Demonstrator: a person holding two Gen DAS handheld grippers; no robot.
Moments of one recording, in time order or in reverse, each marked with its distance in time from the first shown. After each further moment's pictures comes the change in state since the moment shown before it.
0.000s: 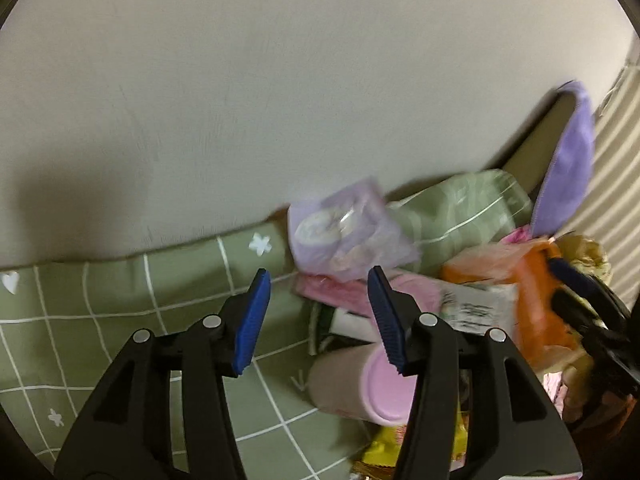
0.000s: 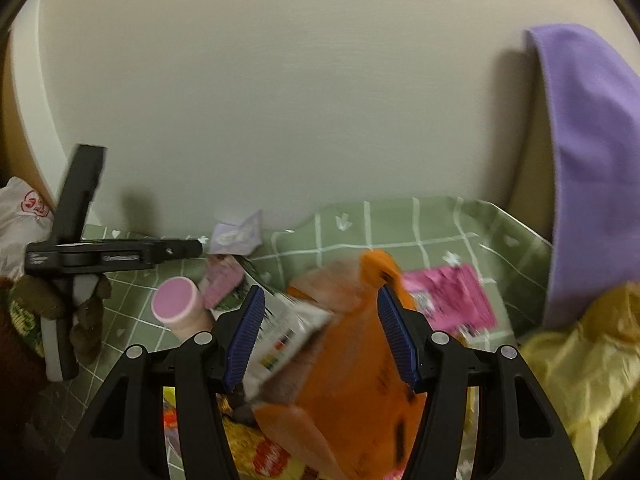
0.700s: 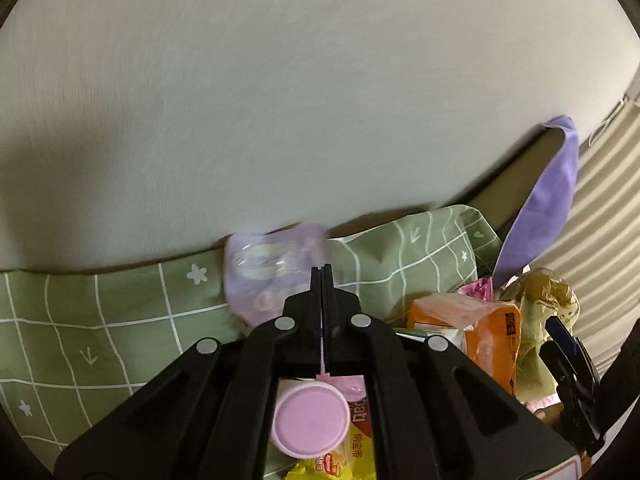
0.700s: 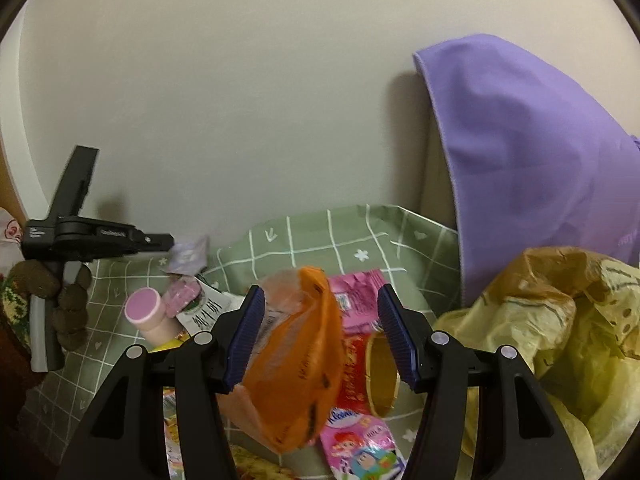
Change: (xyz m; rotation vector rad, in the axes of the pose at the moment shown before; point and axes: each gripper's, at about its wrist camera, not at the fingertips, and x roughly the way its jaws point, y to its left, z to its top) left arm -0.007 -0.033 0.024 -0.051 -0.044 -0.087; right arm -0.058 -0.030 -0.018 0.084 -0.098 -0.153
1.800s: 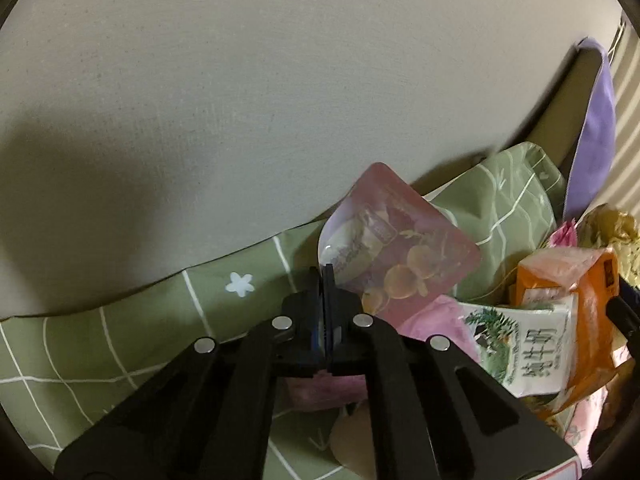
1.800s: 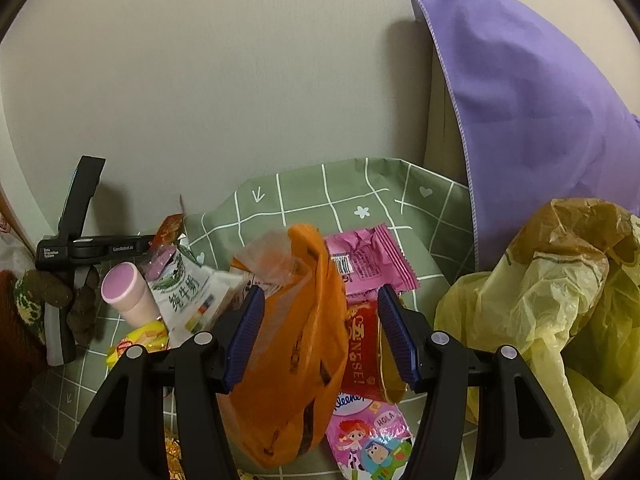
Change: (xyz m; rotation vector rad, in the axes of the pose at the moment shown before) left arm 0.050 0.029 -0.015 0.178 0.045 0.125; right arm 0.042 0.004 -0.013 0.018 0.083 -0.022
